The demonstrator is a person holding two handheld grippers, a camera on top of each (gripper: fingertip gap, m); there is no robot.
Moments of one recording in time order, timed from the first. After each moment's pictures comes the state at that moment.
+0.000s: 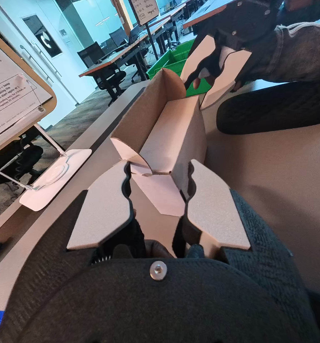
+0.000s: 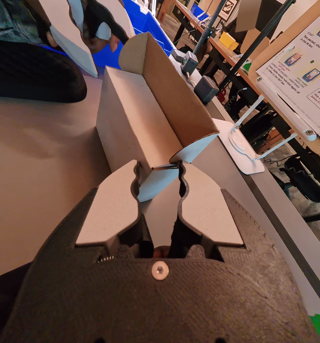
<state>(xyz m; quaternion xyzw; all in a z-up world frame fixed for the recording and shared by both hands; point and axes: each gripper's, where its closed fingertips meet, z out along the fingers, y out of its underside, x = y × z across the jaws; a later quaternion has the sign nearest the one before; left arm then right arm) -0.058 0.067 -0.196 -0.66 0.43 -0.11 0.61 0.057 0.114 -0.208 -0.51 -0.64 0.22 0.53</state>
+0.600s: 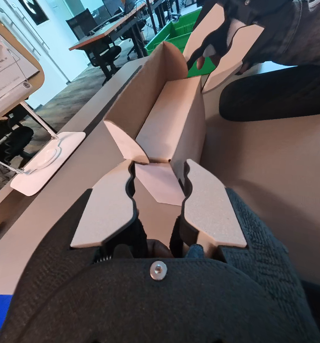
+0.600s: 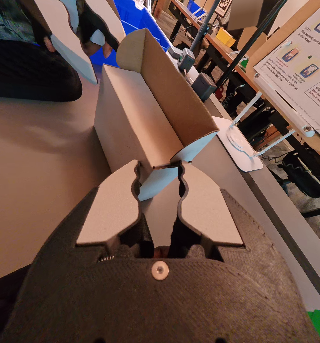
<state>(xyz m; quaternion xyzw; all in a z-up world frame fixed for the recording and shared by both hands) -0.064 0.070 -0.211 -0.70 0.43 -0.11 0.57 0.057 0.118 -0.209 -0.52 -0.63 0.21 0.53</state>
